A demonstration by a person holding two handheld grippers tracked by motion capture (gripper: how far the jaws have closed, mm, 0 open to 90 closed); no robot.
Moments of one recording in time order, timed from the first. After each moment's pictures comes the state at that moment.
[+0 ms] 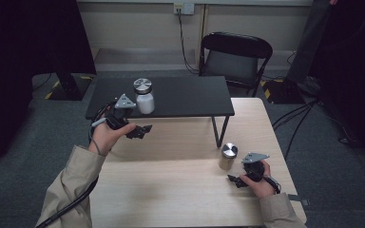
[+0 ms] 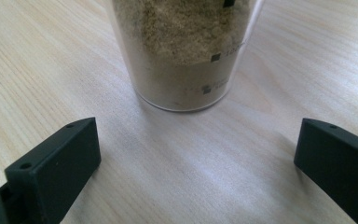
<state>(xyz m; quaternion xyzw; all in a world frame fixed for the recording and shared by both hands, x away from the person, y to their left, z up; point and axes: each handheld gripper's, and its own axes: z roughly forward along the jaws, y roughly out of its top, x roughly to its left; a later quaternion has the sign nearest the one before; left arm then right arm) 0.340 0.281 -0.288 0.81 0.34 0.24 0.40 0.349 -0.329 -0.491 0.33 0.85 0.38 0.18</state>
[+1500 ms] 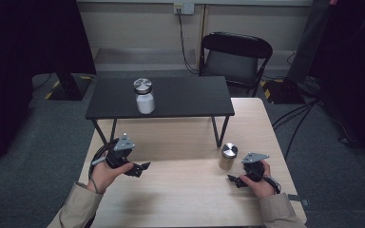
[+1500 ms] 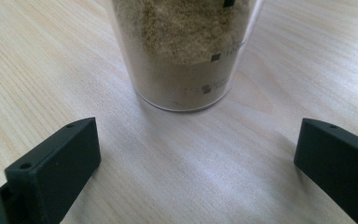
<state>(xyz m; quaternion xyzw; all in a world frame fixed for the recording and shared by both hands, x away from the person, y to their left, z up) 0.299 0.296 -0.379 0.84 0.33 0.20 0.39 0.349 -0.328 -0.491 0.33 0.85 0.38 0.18</state>
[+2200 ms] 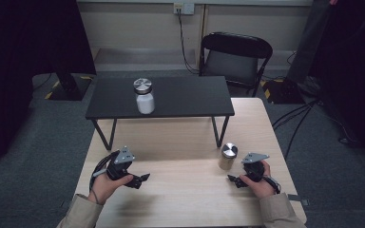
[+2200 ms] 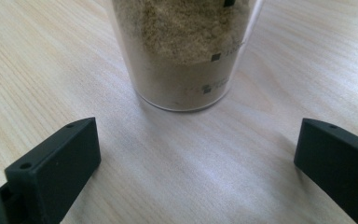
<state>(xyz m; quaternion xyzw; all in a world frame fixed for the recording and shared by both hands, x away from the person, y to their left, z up) 0.288 0.302 -0.416 0.84 0.33 0.19 0.40 0.348 -0.328 -0.491 0.33 0.85 0.38 0.18</state>
